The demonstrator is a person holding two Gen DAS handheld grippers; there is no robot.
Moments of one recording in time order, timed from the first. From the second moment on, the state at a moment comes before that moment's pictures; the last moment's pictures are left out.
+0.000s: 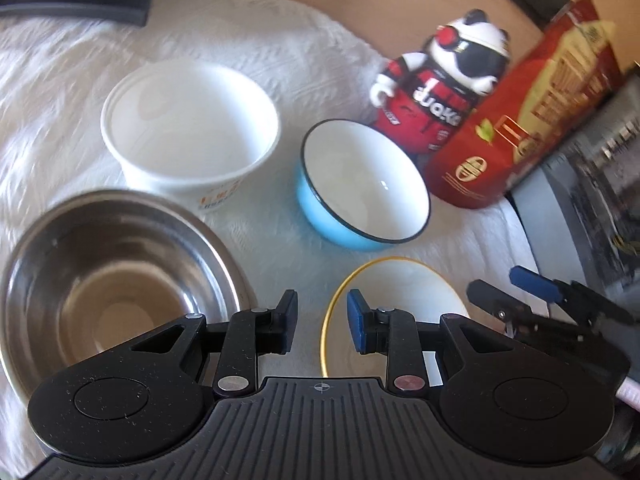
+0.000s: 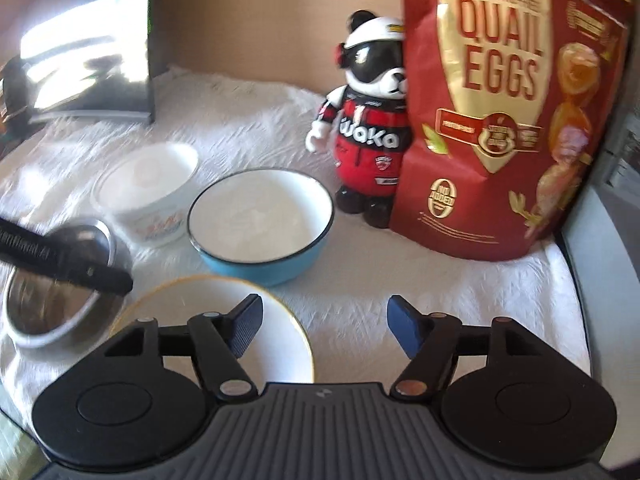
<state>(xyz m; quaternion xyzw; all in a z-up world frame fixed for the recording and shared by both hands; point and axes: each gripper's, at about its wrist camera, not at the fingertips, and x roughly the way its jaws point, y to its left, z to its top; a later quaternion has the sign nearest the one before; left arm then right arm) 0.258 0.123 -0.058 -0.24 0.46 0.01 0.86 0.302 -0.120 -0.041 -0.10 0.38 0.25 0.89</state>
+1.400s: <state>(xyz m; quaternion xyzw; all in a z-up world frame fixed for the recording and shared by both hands) 0.390 0.145 -0.084 -0.26 0.51 0.03 0.82 0.460 -0.056 -0.106 0.03 0.56 0.24 0.80</state>
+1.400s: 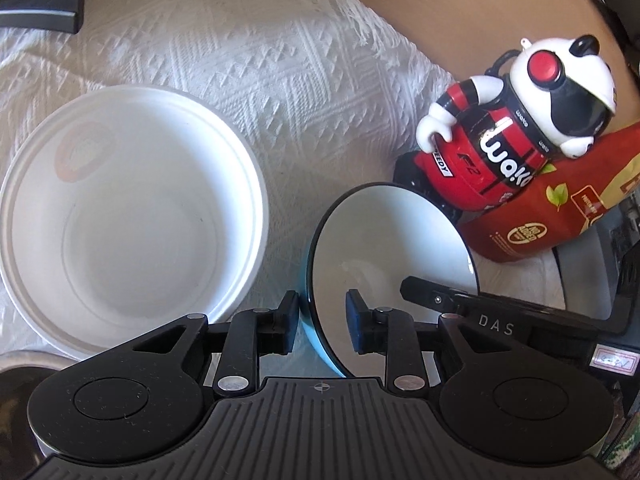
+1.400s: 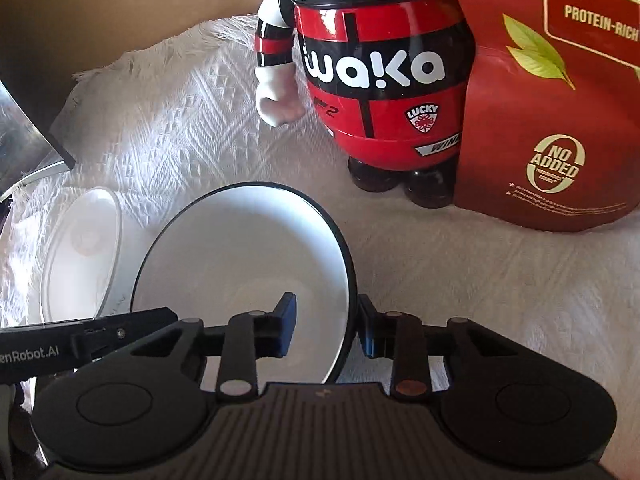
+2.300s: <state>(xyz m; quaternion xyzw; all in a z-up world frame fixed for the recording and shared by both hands) 0.435 0.107 -0.110 -0.22 0.53 -0.04 0.82 0.455 -0.106 -0.102 0.07 0.56 0.19 0.80</state>
